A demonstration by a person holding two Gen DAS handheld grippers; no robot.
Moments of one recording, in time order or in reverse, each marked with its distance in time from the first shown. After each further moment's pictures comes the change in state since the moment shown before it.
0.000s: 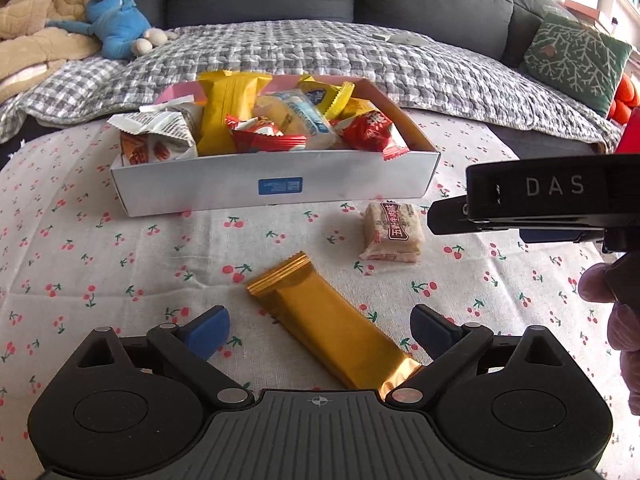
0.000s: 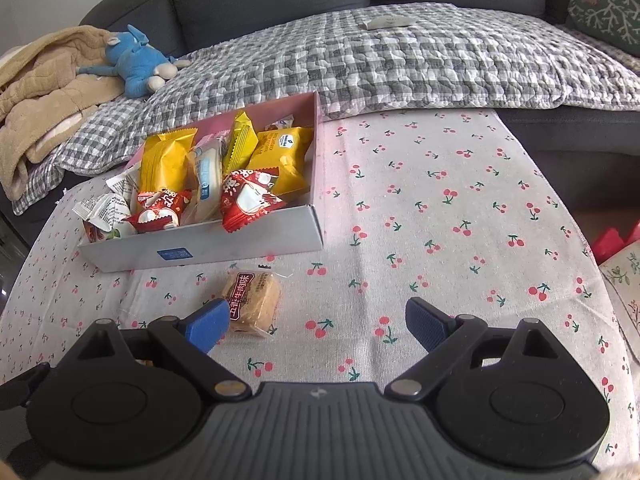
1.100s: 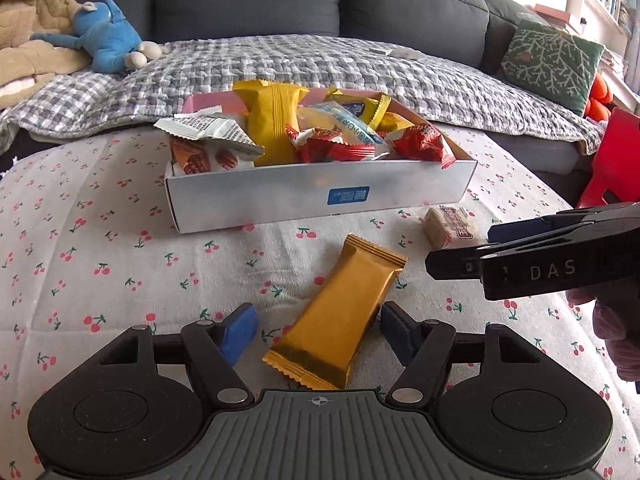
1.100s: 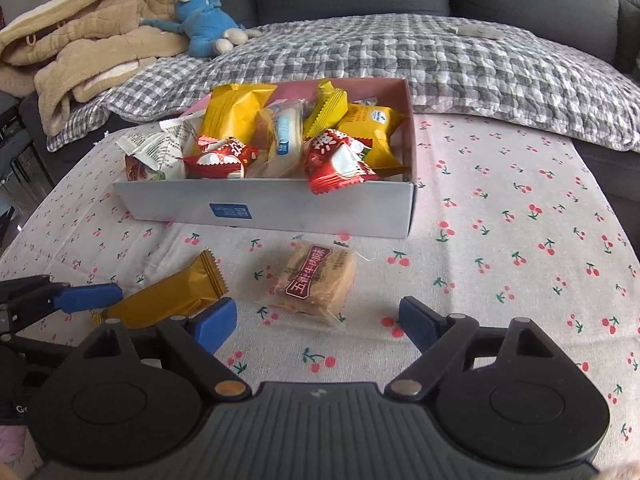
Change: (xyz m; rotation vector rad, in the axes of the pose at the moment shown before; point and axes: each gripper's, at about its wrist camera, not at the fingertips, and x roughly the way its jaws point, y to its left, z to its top) left arm 0.000 0.076 -0.002 0.047 -0.047 -0.100; right arm 0.028 0.042 -0.011 -0.224 -0.013 0.075
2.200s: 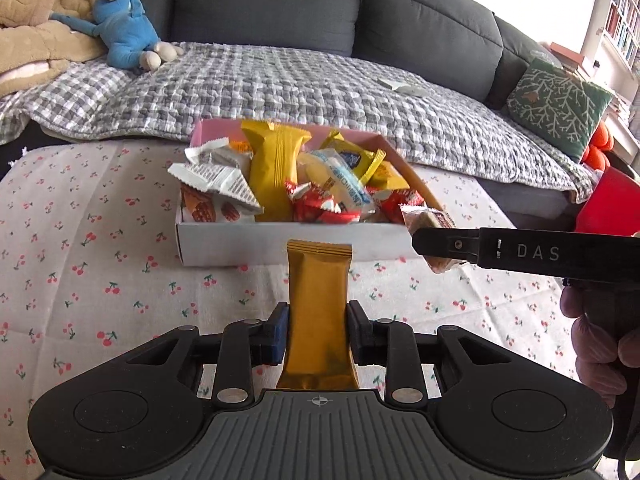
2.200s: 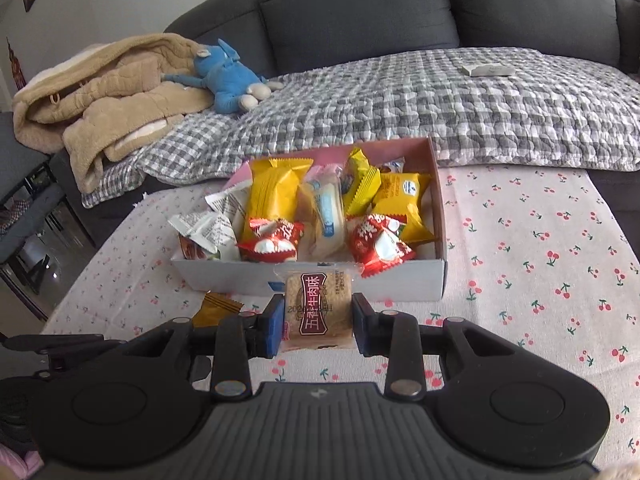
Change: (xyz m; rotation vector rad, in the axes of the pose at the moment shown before) left arm -0.037 -0.001 0.041 -0.121 -0.013 -0.034; right arm -0.033 -0.002 0.029 0.115 -0.114 0.120
